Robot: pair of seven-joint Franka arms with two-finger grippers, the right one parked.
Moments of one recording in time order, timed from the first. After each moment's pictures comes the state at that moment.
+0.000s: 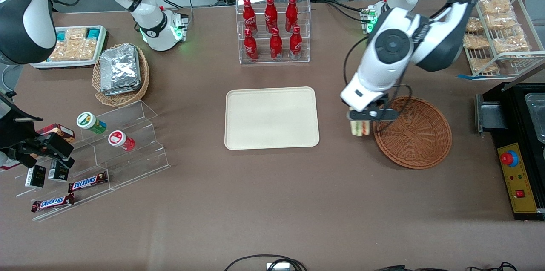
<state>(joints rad) 0.00 0.15 -0.56 -1.91 0.11 1.93 -0.53</state>
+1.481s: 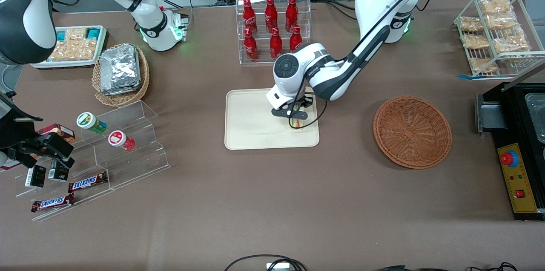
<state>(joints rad) -0.32 0.60 -0.57 -1.85 0.38 2.16 -0.88</state>
